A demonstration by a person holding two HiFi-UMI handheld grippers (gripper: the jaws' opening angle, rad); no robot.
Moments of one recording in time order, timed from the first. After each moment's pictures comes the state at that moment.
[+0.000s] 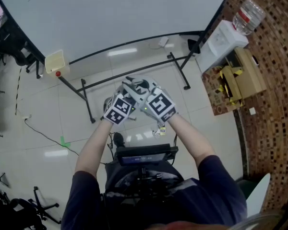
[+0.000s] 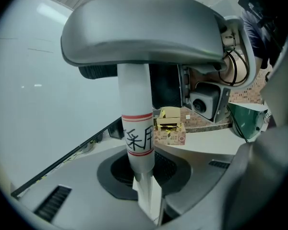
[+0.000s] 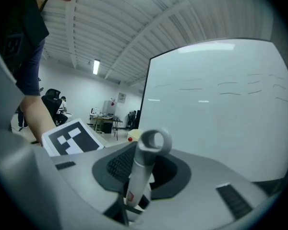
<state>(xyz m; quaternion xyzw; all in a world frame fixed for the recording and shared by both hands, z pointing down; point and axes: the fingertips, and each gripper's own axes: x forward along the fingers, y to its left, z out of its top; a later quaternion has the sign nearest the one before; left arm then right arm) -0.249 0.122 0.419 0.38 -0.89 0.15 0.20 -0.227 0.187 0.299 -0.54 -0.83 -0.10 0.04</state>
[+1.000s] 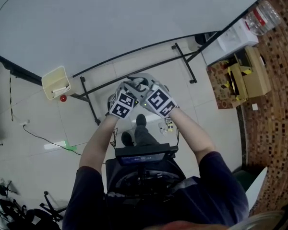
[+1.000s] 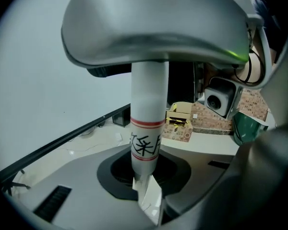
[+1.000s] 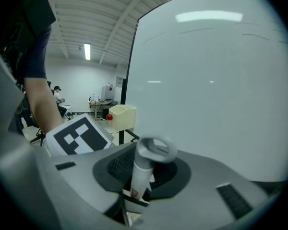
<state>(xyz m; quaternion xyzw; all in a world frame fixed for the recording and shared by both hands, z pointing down) -0.396 0.240 0.517 0.37 -0.89 0.08 0.26 -0.377 0.311 0.404 -0.55 -0.82 -0.13 0.14</state>
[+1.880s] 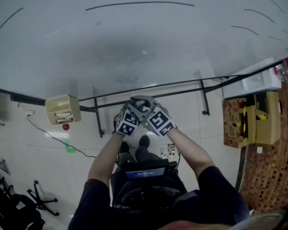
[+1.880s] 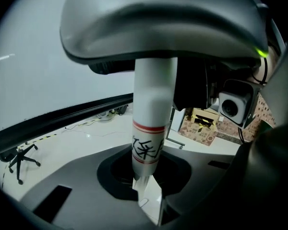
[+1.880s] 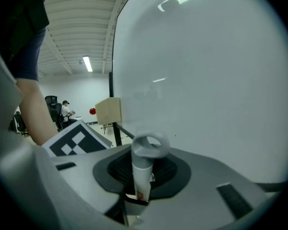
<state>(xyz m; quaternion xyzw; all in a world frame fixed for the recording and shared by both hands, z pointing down) -0.504 0.290 0.605 0.24 -0.91 0.04 0.33 -0.481 0.351 0.486 -0.61 -0.77 -0.07 0.18</state>
